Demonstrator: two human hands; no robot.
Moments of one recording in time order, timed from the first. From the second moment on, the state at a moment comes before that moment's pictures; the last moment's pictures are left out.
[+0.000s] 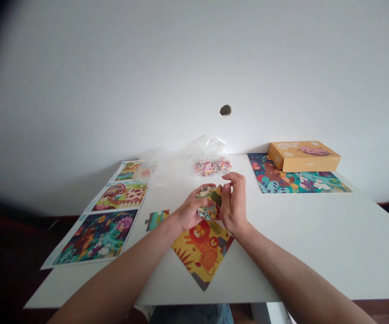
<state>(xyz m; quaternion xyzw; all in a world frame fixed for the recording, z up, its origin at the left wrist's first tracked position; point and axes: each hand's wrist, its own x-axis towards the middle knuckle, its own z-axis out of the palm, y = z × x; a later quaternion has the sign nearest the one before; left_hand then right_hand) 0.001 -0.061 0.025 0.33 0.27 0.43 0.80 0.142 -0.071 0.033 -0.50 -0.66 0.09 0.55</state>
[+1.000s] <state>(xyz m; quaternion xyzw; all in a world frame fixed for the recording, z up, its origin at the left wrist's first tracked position) -0.039 -0.041 0.039 0.19 0.27 0.48 0.81 0.150 -0.048 0.009 -0.52 -0.84 0.03 0.15</state>
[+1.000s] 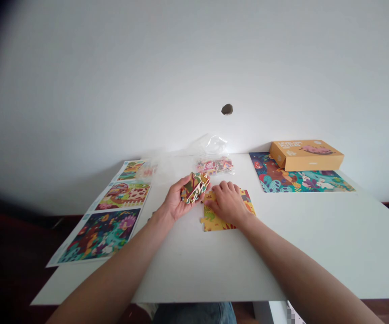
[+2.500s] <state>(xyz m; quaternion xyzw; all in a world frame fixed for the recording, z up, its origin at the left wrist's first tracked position) -0.010 -0.056 0.024 0.54 0.41 0.44 0.59 0.154 -0.039 0.010 -0.52 -0.66 0.10 0.54</state>
